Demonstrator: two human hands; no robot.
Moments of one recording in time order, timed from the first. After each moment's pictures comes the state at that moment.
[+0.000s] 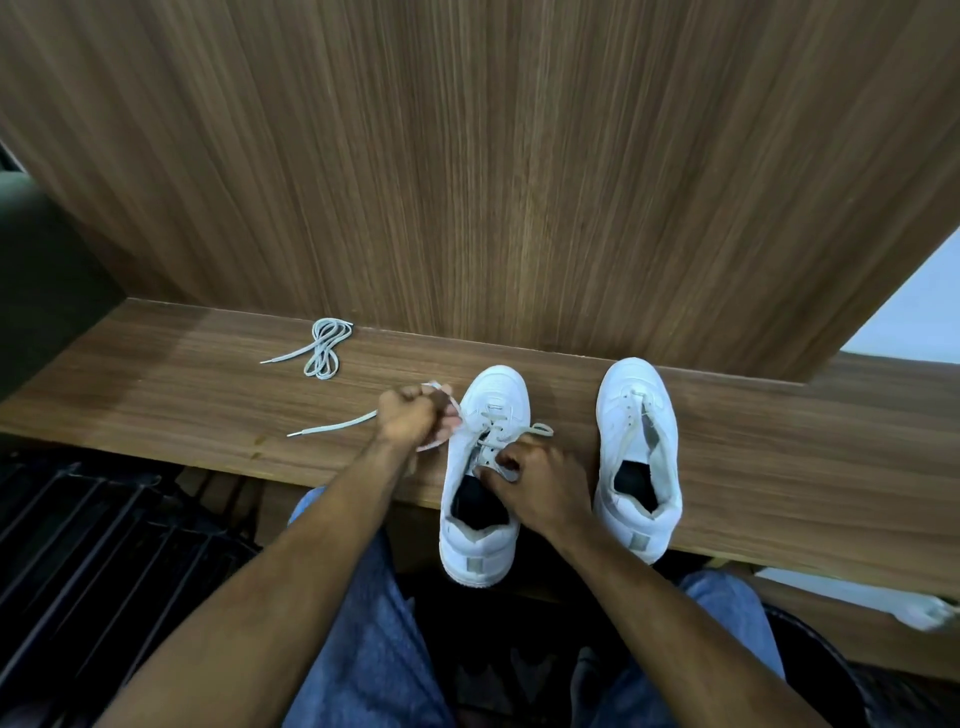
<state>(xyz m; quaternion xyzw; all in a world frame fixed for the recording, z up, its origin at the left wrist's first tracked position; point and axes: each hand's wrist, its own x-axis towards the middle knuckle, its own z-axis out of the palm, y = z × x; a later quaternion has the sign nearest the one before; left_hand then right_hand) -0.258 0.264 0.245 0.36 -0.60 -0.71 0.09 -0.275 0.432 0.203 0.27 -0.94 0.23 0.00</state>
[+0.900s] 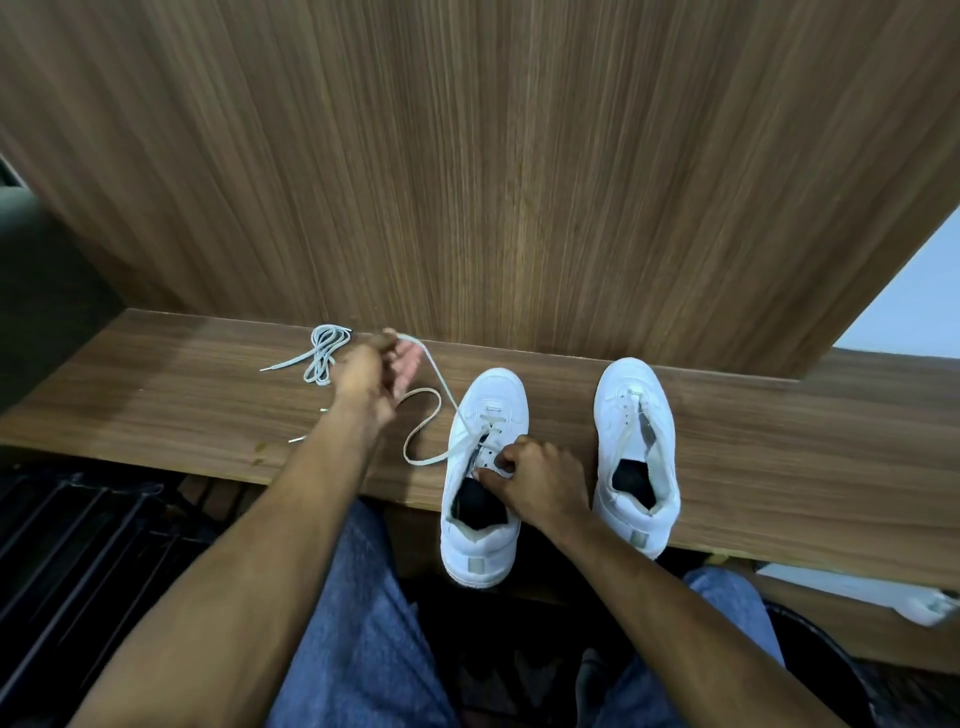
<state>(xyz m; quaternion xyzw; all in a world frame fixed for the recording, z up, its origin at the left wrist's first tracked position) -0.272 0.224 0.285 0.35 -0.40 -0.83 0.19 -0.275 0.430 0.215 0.25 -0.95 0.18 -0.05</state>
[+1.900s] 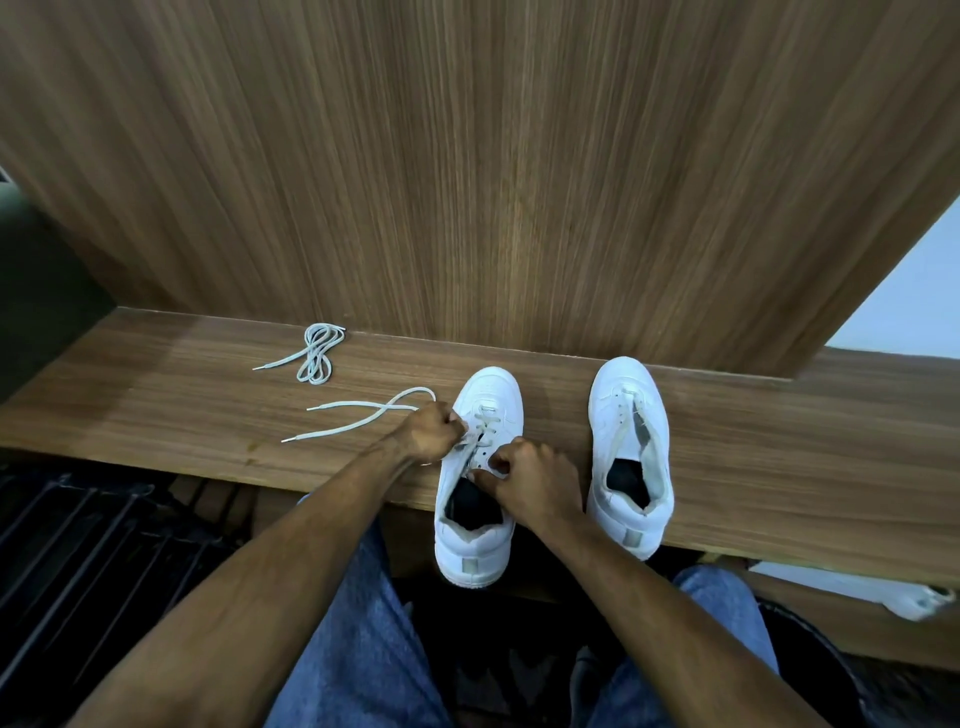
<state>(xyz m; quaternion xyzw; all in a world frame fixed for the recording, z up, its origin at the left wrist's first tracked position) -0.269 0.261 0.232 0.18 -0.90 -0.39 -0.10 -0.270 0.428 0.218 0.23 -0.95 0.21 -0.07</state>
